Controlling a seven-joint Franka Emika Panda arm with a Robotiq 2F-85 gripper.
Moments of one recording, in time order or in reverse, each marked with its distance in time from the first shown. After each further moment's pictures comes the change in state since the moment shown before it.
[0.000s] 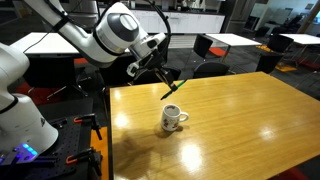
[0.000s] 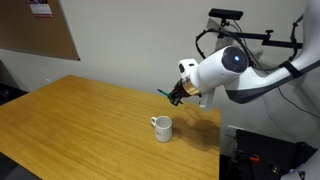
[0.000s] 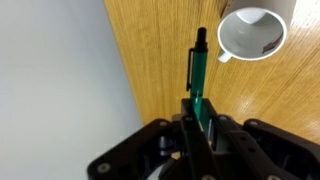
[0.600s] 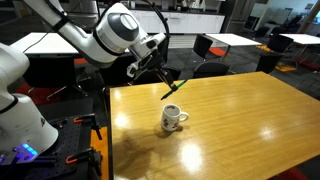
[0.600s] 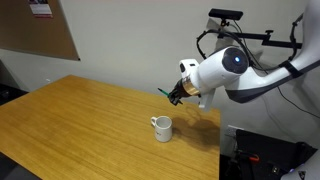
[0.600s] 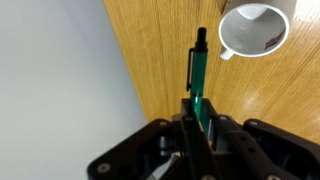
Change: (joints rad) arm -0.002 0.001 -0.001 0.002 -0.031 -0.002 0.073
